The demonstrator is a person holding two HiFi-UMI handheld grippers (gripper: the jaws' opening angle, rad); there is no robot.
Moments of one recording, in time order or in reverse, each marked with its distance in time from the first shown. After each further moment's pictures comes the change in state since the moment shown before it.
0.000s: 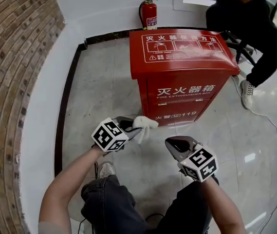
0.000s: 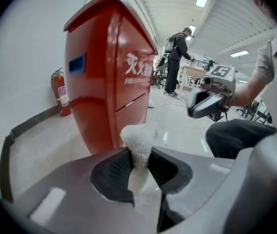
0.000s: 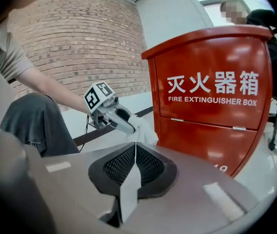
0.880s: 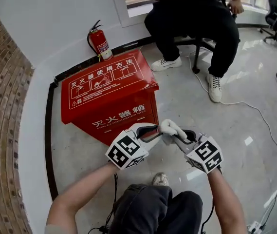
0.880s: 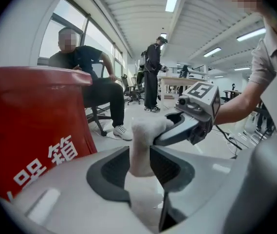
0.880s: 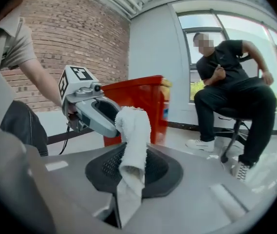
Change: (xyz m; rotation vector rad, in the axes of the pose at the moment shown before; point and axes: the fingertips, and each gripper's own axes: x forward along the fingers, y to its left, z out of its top) left arm 0.140 -0.171 0.258 0.218 -0.172 -0.136; right arm -0.201 -0.184 -0.011 -0.040 -0.121 -0.240
